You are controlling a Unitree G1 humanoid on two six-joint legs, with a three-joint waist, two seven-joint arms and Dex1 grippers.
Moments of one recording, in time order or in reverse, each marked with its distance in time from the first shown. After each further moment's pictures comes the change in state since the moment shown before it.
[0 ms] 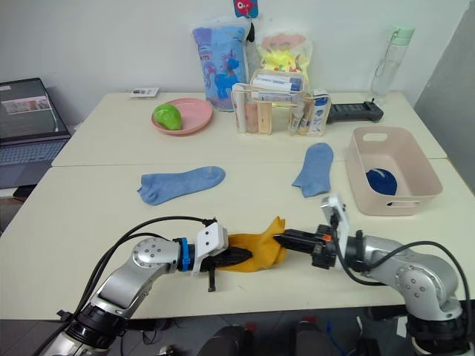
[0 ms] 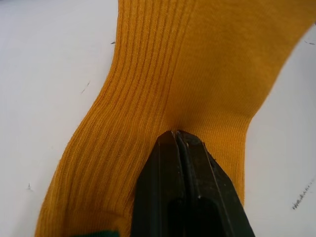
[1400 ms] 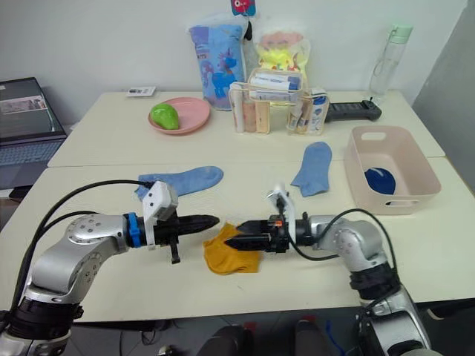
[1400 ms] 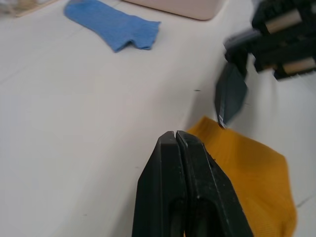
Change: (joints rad) left arm -0.004 0.156 0.294 -0.176 -0.291 0.278 -0.021; right arm -0.275 0.121 0.196 0.349 -0.274 -0.059 0.192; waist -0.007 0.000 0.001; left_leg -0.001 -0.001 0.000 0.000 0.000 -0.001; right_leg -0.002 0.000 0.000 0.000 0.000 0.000
